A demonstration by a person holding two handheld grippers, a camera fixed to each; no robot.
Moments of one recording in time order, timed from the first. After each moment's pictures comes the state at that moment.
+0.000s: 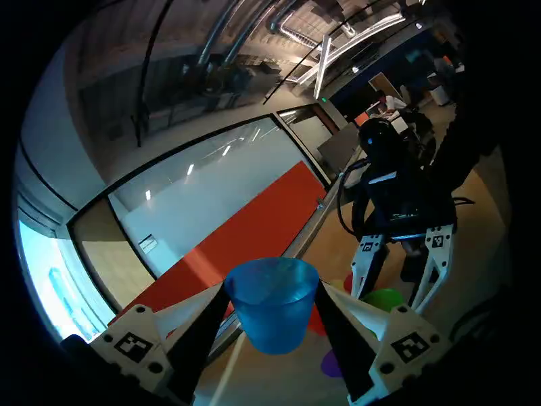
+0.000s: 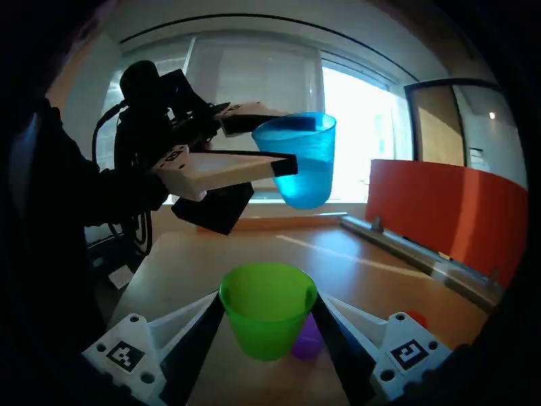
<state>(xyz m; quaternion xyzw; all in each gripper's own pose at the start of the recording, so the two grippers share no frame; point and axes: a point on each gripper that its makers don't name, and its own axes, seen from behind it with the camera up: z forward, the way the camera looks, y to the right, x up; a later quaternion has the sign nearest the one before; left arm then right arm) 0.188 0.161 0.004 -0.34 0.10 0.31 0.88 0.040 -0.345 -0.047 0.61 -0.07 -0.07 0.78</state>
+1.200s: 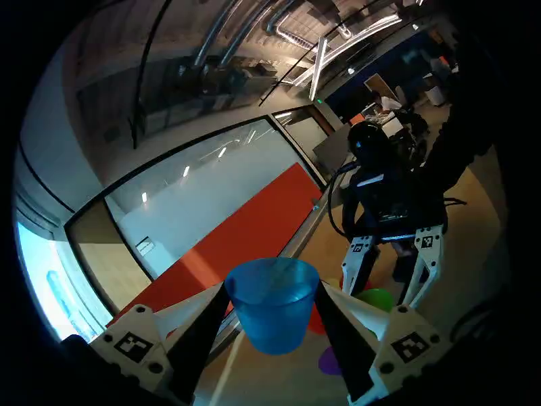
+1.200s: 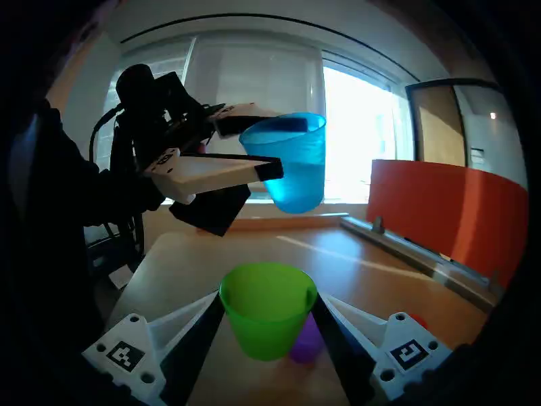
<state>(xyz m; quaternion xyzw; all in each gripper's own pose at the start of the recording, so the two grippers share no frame) 0.185 0.158 -0.001 -0.36 0.10 0.31 0.88 0.041 -0.350 -0.042 0.61 -0.07 -0.07 0.78</state>
